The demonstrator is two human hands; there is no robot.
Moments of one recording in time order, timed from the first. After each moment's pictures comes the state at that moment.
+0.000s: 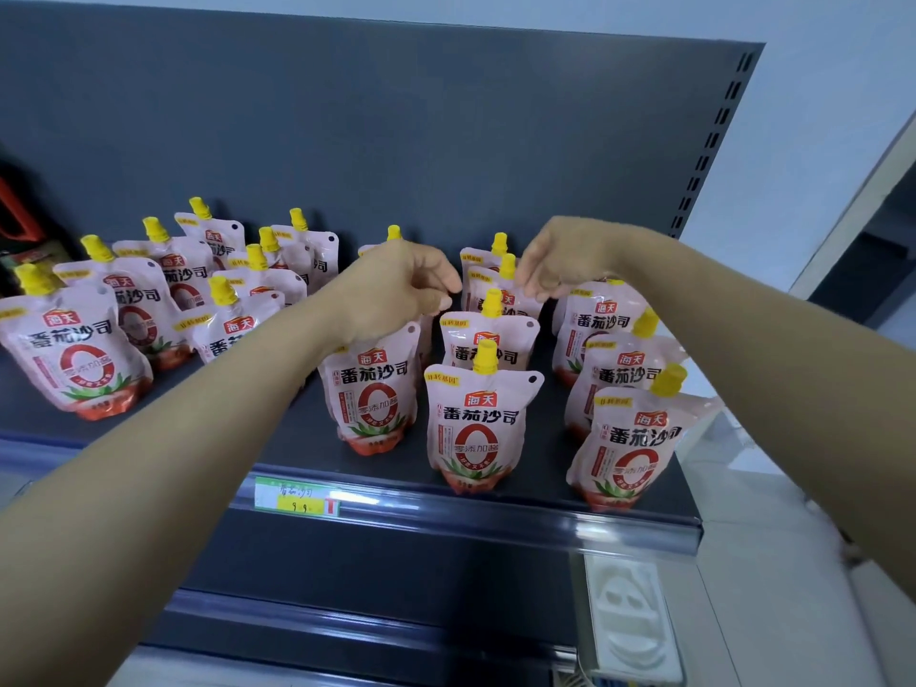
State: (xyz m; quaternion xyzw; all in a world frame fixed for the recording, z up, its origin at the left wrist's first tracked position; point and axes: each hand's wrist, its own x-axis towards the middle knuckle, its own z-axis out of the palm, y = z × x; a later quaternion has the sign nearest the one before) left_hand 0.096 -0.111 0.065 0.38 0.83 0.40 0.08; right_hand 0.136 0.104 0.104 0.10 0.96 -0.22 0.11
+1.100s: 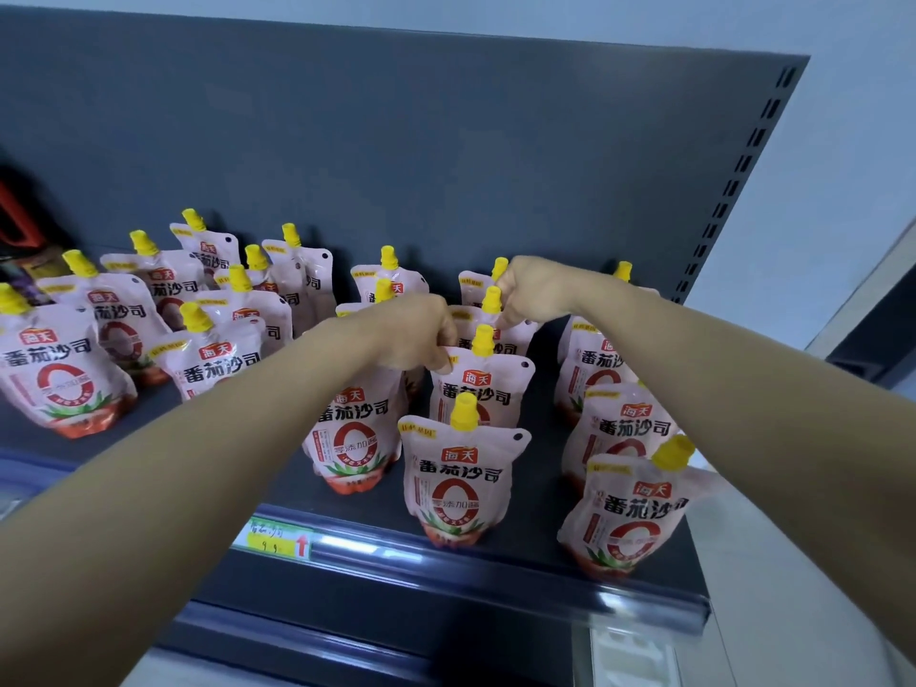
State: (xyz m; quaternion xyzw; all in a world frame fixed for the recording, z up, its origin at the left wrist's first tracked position) left_hand 0.061 -0.058 0.051 0.39 0.90 0.12 0.12; right_hand 0.072 0.122 0.066 0.02 0.99 -0.12 0.09
